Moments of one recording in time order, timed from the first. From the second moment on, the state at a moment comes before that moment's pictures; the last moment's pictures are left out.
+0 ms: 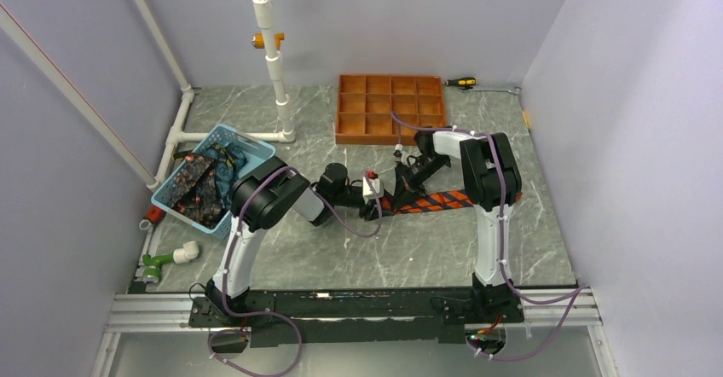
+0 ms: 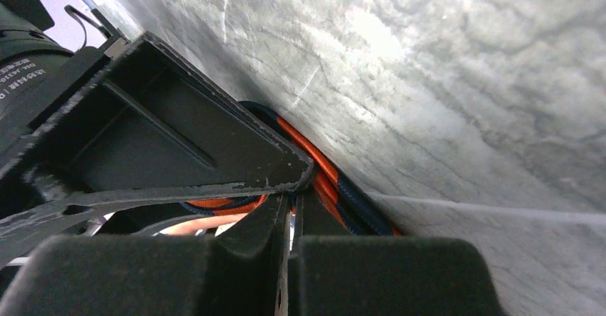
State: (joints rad) left arm -0.71 2.19 0.90 1.06 0.88 0.26; right arm 0.26 2.20 1.42 -0.94 -0.80 0.06
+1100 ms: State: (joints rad) left arm -0.72 2.03 1.05 0.36 0.69 0.45; right arm 0.09 2.08 1.36 -0.85 -0.78 -0.08
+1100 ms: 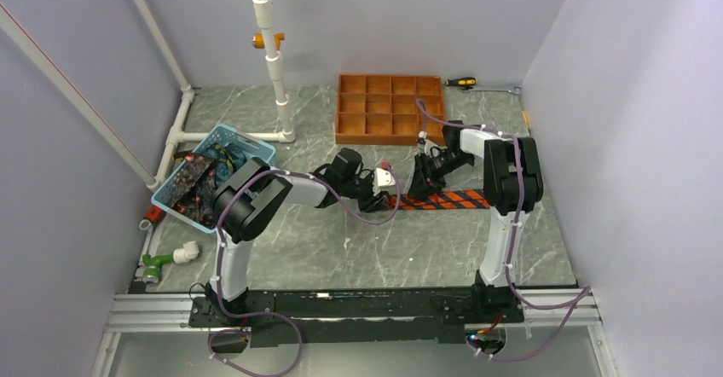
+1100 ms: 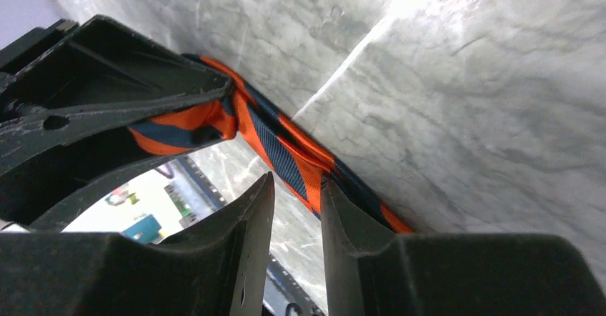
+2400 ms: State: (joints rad) left arm -0.73 2.02 1.12 0.20 0.59 0.47; right arm 0.23 1.99 1.14 -0.41 -1.01 0.34
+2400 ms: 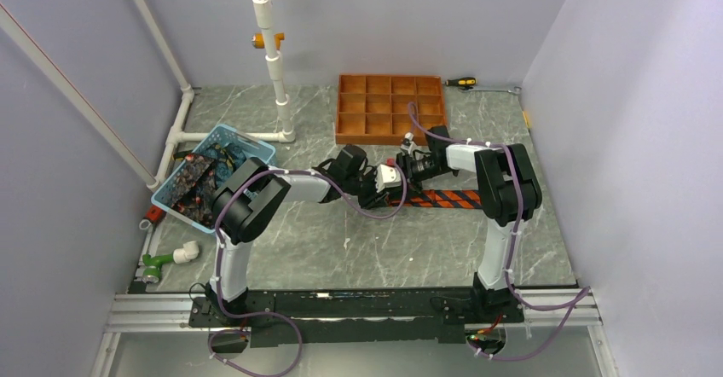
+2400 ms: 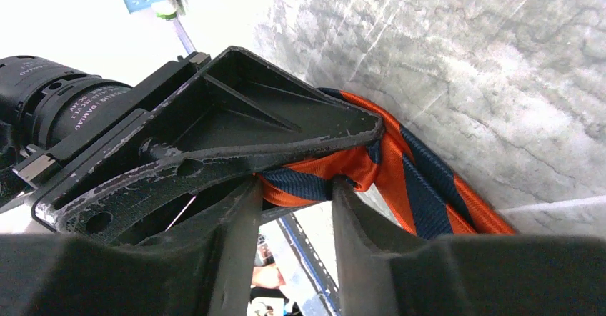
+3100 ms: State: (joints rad) left arm -0.73 2.03 1.15 0.17 0.61 0.47; right arm 0.22 2.02 1.21 -0.56 -0.93 0.22
